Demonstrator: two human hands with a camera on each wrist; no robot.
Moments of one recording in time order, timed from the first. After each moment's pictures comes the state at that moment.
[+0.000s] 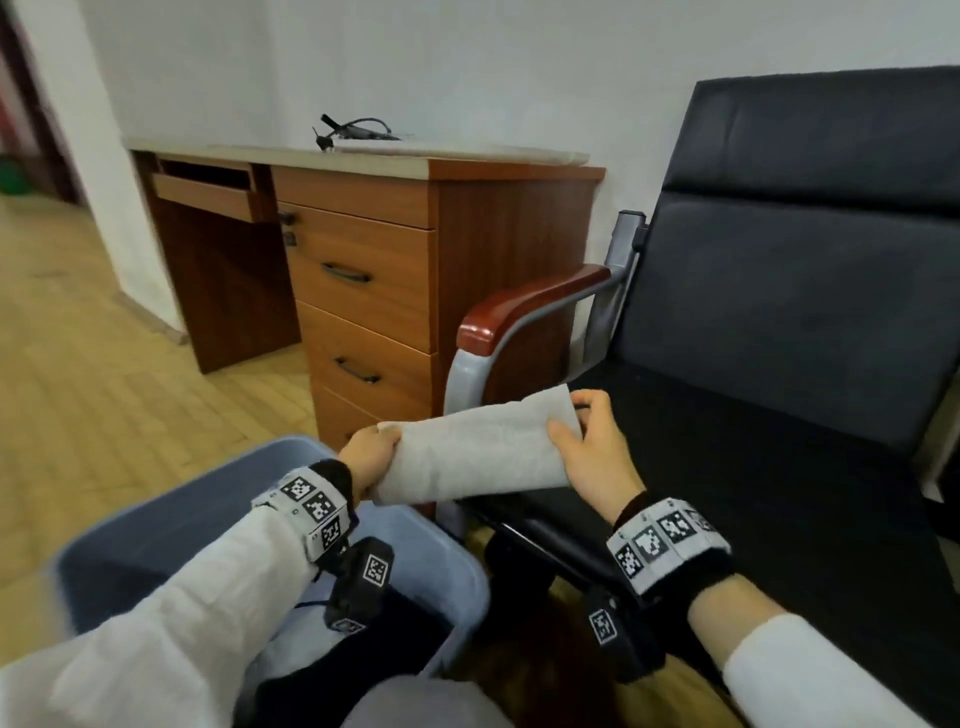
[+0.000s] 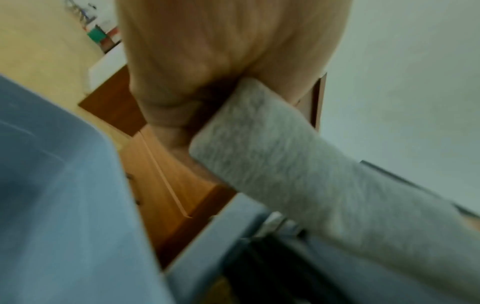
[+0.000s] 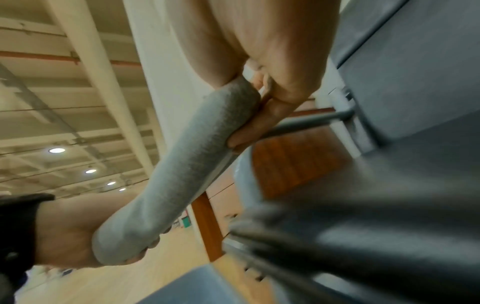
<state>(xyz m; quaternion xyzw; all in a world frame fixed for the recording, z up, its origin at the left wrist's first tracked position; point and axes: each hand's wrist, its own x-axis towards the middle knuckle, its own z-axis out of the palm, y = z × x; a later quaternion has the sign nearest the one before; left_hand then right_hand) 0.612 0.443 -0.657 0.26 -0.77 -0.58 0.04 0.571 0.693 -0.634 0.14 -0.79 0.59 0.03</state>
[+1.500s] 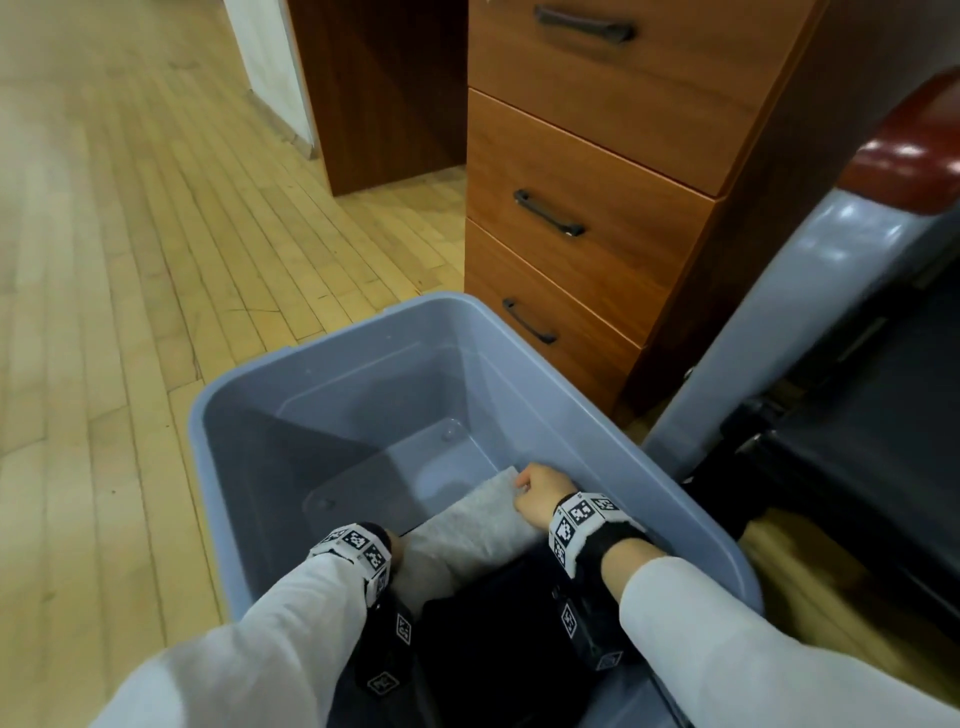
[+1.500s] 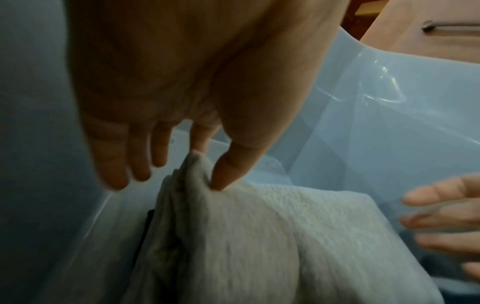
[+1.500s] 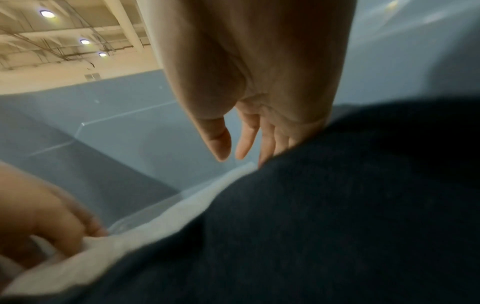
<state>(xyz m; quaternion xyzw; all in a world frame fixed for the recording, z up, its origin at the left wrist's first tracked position) 0.683 0.245 -0.965 0.41 -0.81 -0.19 -0.38 0.546 0.411 -0.908 0.18 -0.92 0.14 -0.31</state>
